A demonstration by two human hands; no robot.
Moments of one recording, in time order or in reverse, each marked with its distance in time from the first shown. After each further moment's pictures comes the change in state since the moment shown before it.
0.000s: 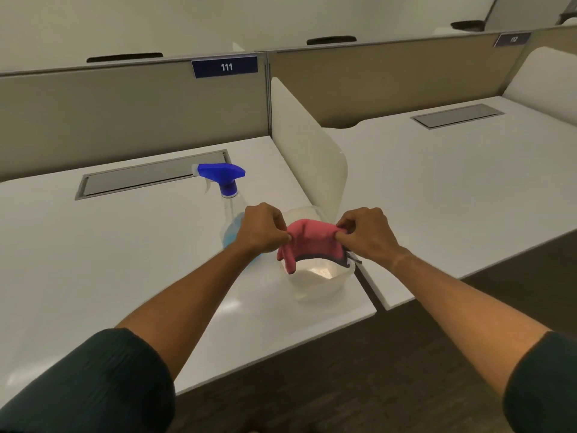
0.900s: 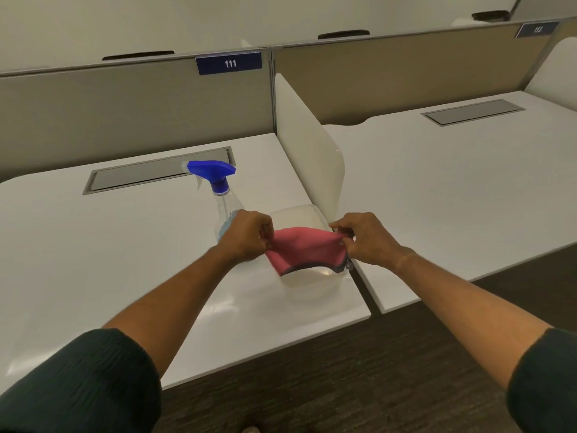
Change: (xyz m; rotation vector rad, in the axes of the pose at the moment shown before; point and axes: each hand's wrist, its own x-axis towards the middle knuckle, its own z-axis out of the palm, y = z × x) left_hand 0.001 -0.023 0.011 0.167 -0.003 0.134; right_hand 0.007 0.036 0.002 0.034 -0.165 -0.196
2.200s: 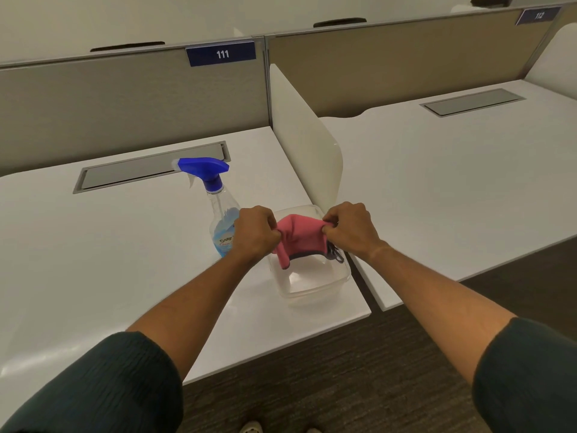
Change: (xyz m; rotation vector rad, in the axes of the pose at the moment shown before) left_hand 0.016 0.021 0.026 -0.090 0.145 -0.209; right_hand 0.023 -0.024 0.017 0.013 0.104 0.219
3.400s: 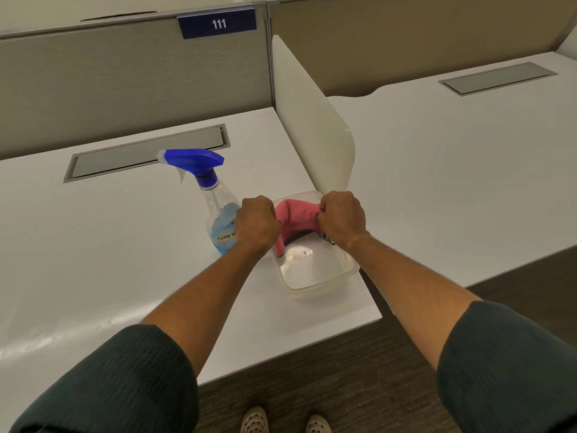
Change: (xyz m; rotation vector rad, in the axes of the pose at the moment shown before) left_hand 0.040 -0.006 0.025 0.157 -0.026 -0.145; right_hand 0.053 0.004 0.054 -0.204 0.040 0.081
